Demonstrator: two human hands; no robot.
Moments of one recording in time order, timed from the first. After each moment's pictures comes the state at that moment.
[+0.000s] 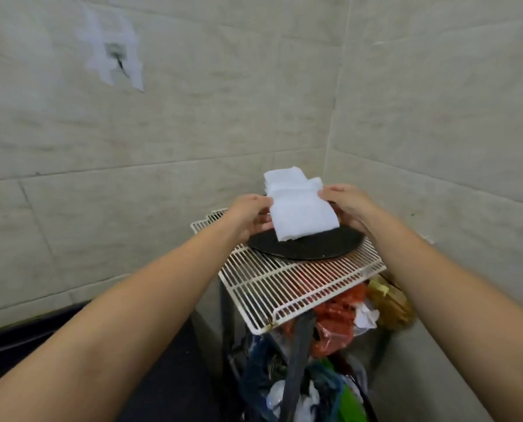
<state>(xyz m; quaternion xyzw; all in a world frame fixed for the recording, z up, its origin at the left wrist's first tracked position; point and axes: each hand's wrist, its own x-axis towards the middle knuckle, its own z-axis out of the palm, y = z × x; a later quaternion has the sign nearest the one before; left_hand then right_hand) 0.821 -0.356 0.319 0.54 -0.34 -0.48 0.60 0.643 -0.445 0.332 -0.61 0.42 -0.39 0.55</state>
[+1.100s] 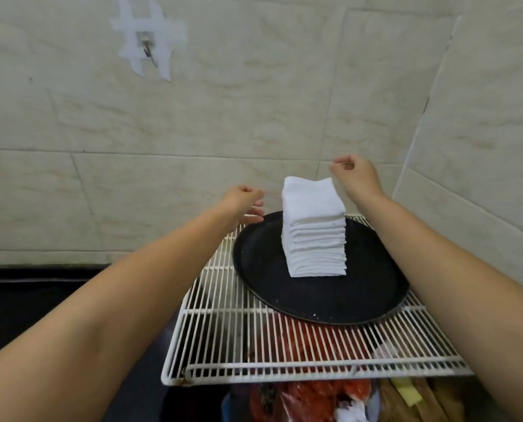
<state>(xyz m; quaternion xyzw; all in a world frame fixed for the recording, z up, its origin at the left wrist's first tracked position) 0.846 -0.462 0.320 0.71 -0.23 -0.26 0.62 0.714 -0.632 0.357 -0.77 0.31 -0.39 0.39</state>
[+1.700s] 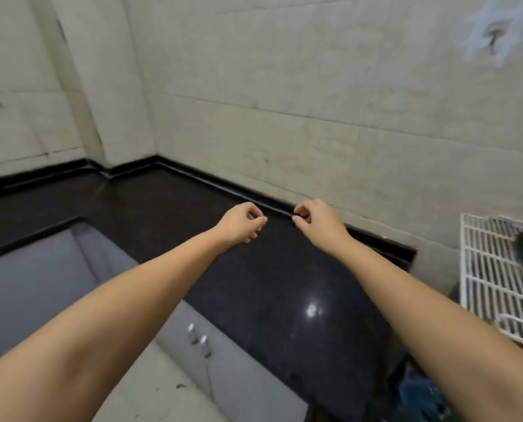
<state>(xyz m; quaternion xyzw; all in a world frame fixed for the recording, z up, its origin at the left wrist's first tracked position) 0.846 0.066 0.245 0.88 -0.07 -0.02 0.48 0.843 -0.123 0.244 -0.95 -0.08 -0.13 0.26</state>
